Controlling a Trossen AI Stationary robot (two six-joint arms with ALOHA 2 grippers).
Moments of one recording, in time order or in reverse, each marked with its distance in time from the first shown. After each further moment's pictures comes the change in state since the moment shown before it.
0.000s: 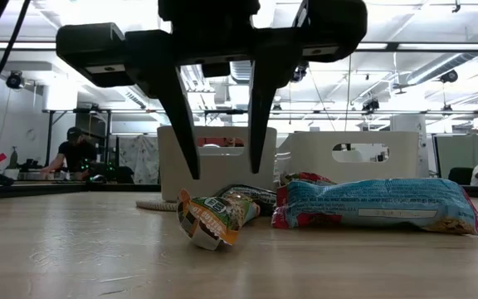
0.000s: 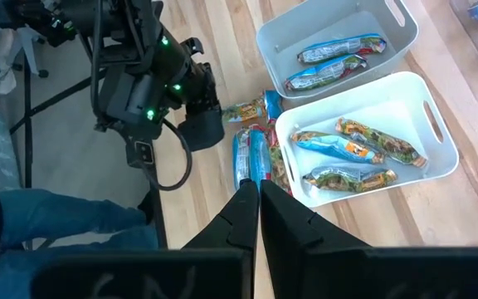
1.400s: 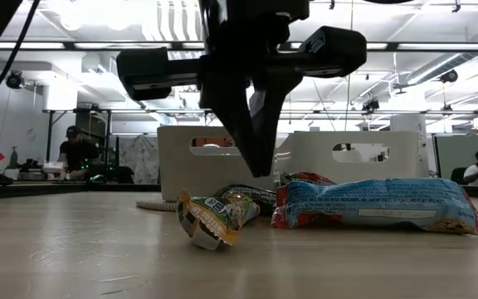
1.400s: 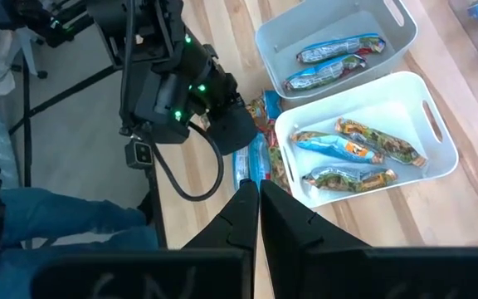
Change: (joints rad) left arm 0.068 0.002 -0.002 0.044 -0.056 -0.097; right arm 0.000 0.002 0.000 0.000 0.003 0.004
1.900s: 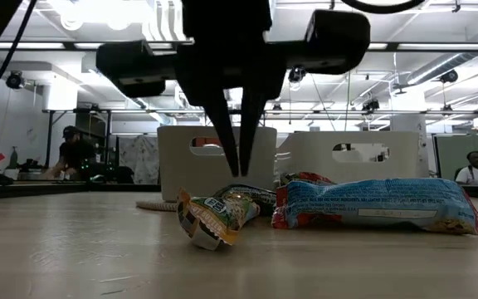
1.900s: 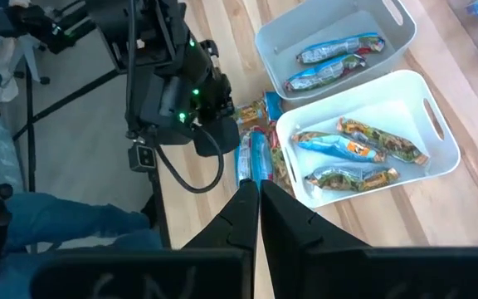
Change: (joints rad) left arm 0.000 0.001 0.000 -0.032 0.147 0.223; right arm 0.000 0.000 0.008 -0.001 0.003 0.023
